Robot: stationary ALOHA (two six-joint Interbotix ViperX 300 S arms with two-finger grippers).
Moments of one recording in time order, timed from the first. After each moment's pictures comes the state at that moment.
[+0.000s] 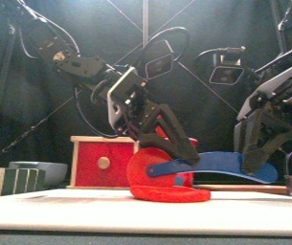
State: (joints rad) left arm -0.12 0.32 0.52 -0.07 -0.20 0.00; right arm 0.14 -0.12 0.97 0.17 -0.03 0.03
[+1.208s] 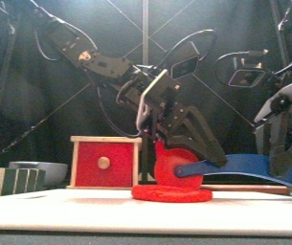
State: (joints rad) left arm -0.11 0.41 0.37 -0.05 -0.10 0.01; right arm 0.16 -0.21 1.07 0.18 -0.01 0.03
